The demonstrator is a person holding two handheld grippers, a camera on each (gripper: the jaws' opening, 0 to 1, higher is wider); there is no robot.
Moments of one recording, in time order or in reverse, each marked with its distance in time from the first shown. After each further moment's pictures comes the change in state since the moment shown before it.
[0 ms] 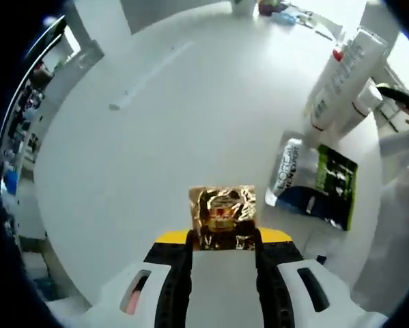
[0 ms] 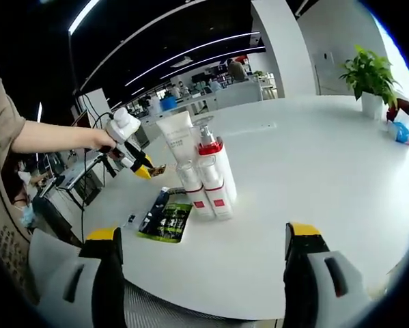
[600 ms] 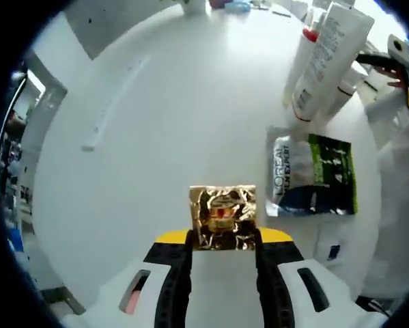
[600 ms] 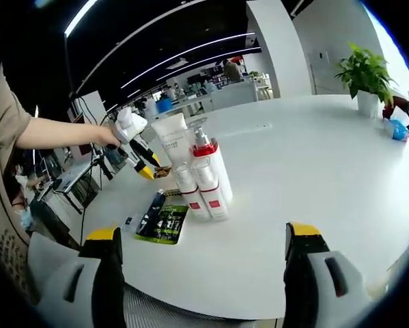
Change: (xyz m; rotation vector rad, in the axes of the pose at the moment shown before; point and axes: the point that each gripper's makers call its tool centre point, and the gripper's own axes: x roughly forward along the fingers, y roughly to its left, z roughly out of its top) left arm 0.018 0.001 0.023 0.252 0.021 -0.069; right arm -0.001 -0.005 0.001 0.016 -0.010 -0.025
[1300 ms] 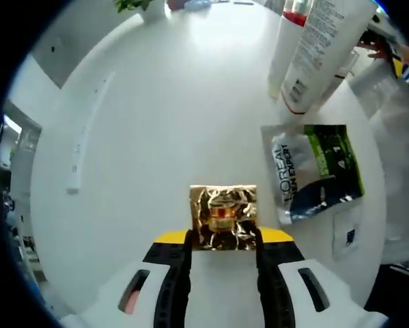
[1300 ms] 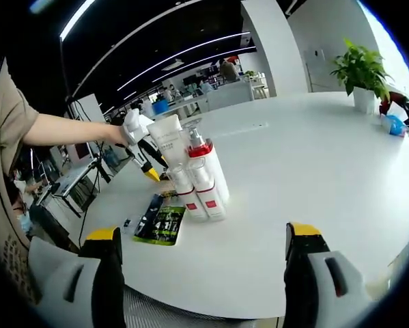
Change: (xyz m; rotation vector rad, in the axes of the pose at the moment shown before) left arm 0.021 0.004 0.024 0.304 0.042 -0.094; right arm 0.000 -0.005 0.000 0.024 -0.004 -0.016
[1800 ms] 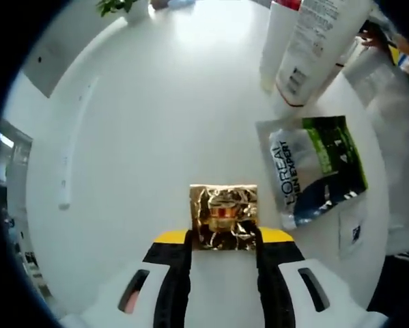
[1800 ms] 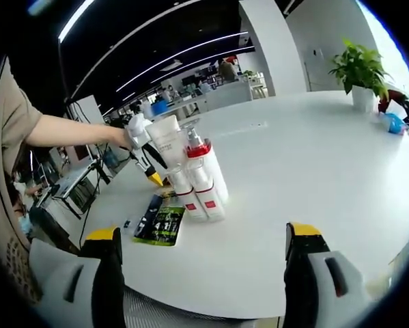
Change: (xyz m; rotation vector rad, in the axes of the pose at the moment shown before) left arm 0.019 -0.001 0.007 0.063 0.009 -0.046; right arm 0.000 -0.001 0.000 0.010 0.001 -0.004
